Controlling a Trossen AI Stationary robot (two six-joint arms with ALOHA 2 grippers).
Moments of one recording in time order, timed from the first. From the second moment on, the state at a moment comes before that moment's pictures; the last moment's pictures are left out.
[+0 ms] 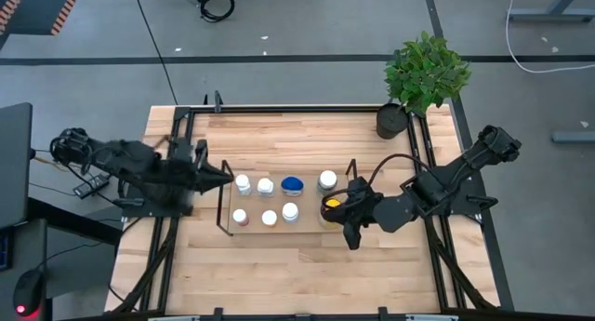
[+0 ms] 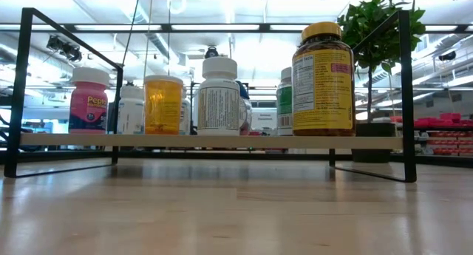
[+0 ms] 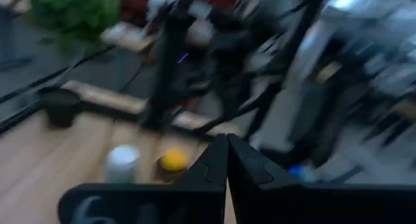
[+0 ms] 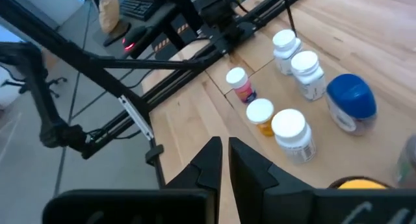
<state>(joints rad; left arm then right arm) -0.39 0.77 1.00 -0.28 -0.35 -0.36 0.54 1.40 1.38 -0.54 0.53 0.93</state>
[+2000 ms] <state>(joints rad) -0.13 0.00 0.01 0.67 -0.42 -0.53 0.38 0.18 0.15 0.17 0.45 0.72</state>
